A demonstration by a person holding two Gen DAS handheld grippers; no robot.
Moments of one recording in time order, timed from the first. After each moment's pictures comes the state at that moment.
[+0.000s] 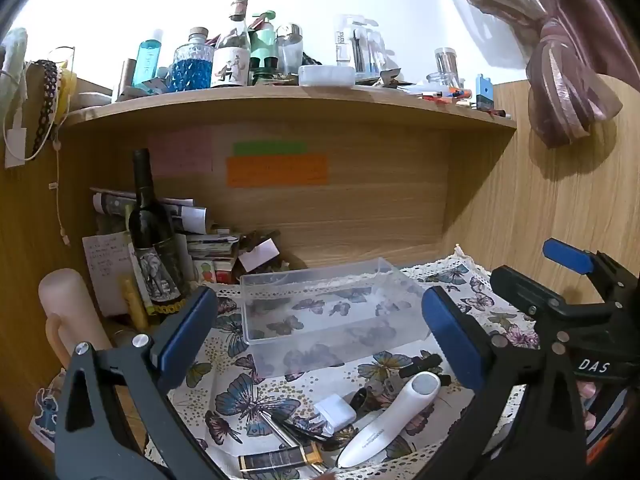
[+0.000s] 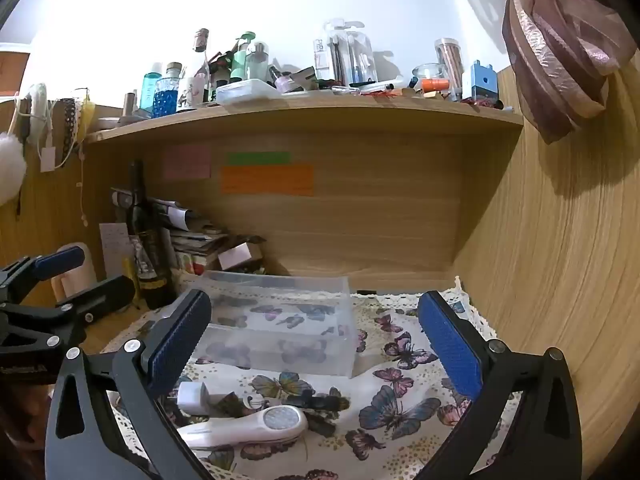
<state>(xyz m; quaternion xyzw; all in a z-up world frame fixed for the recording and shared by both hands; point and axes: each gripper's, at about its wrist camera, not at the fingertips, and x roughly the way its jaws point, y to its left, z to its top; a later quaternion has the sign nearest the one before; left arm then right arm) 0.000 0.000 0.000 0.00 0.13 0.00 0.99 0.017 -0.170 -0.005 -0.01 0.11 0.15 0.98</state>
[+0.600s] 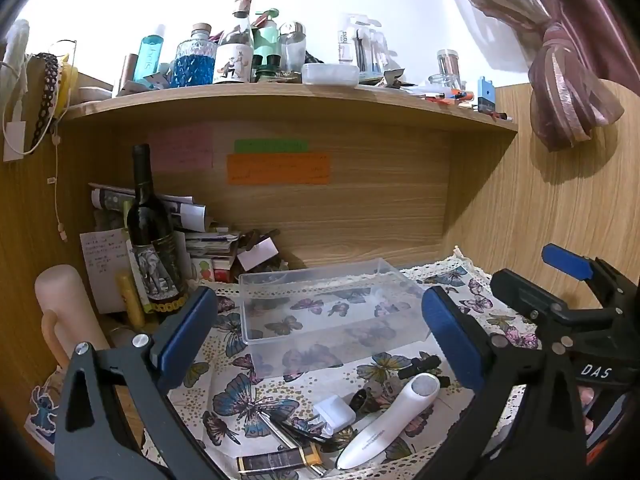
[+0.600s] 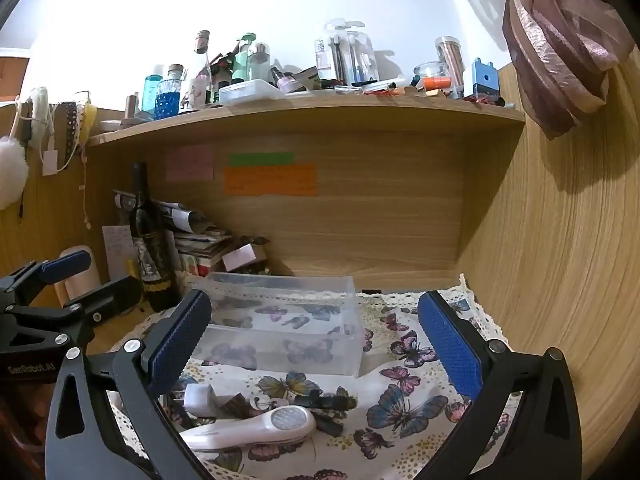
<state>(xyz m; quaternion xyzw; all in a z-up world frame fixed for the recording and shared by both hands) 0.002 0.007 -0.001 -0.02 0.13 0.00 0.99 0.017 -0.168 -0.005 -0.01 0.11 0.15 0.98</state>
